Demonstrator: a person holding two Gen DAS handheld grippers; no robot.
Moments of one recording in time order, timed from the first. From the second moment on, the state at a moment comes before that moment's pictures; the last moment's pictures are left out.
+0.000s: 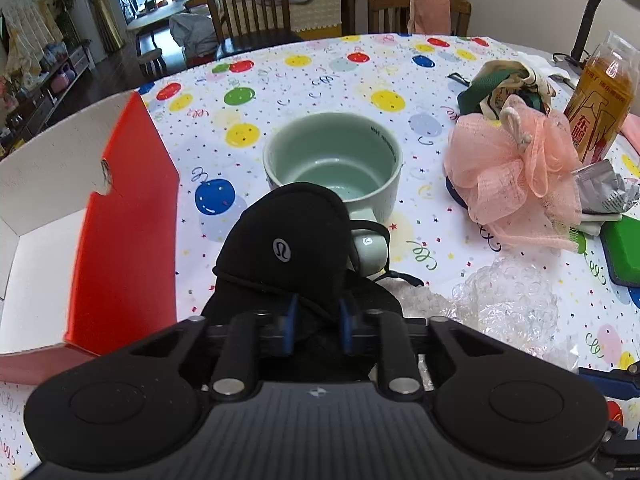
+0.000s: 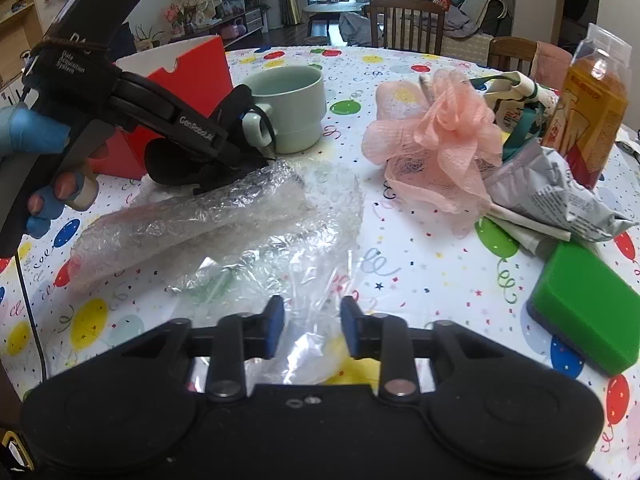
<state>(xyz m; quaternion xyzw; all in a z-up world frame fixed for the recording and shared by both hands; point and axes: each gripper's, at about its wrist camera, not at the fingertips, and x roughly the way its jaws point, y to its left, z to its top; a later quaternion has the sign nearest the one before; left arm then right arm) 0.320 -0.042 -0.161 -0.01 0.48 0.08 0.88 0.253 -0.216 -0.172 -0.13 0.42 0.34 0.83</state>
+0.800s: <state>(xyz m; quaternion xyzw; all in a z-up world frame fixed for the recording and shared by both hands) 0.275 -0.014 -0.082 -0.03 0.40 0.11 0.91 0.244 -0.257 -0.097 -0.07 0.36 0.34 0.87</state>
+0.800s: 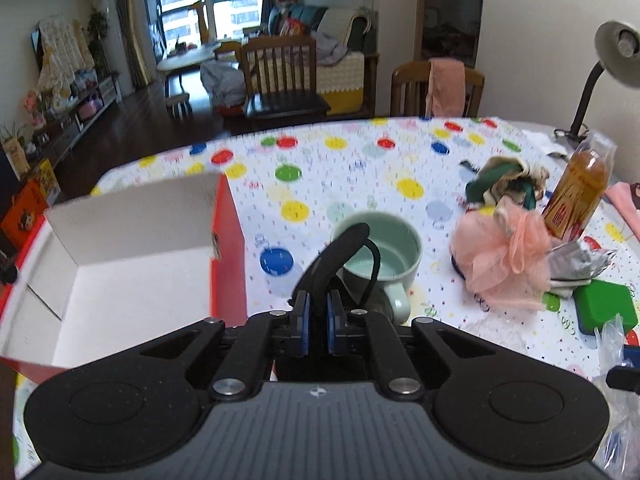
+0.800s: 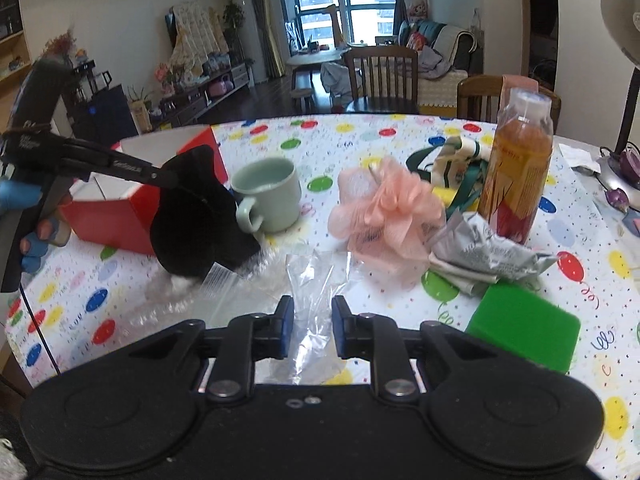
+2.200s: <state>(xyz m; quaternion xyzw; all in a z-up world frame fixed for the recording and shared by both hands) 0.223 0.146 0.076 -0.02 0.28 0.09 0.96 0.265 -0.044 0.003 -0.11 0.32 0.42 0.84</state>
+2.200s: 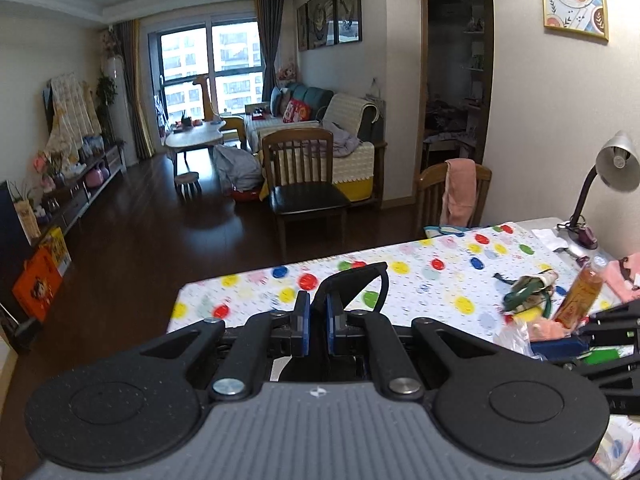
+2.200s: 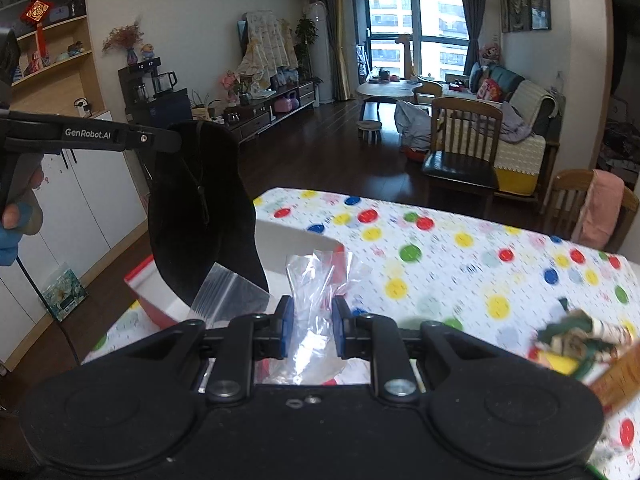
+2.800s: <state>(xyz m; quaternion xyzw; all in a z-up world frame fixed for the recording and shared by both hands) 0.254 0.252 0.023 0.00 0.33 0.11 0.94 0.309 0.117 -0.037 -0.15 0.35 0.39 0.84</state>
